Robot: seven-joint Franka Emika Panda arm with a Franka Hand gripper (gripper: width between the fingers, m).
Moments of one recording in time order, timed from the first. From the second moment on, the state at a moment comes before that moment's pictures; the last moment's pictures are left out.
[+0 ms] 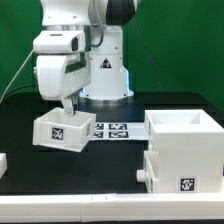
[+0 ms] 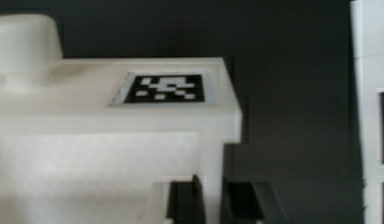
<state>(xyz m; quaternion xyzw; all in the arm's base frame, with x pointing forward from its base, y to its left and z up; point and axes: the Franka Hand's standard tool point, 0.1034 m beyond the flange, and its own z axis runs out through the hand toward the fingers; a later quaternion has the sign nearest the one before) 0.467 -0.087 0.091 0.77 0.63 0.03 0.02</state>
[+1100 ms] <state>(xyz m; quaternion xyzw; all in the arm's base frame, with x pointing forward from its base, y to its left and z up) 0.535 -0.039 0.103 0.76 0.65 0.02 -0.04</state>
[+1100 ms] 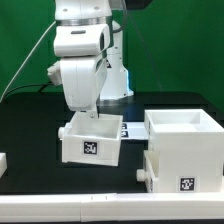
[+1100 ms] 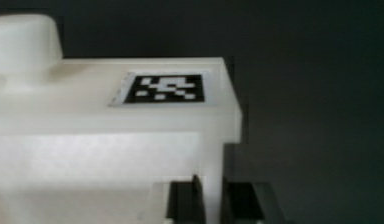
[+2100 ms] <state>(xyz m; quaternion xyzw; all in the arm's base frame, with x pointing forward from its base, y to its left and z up) 0.542 -0.037 0.093 0.73 0.68 0.05 -0.03</state>
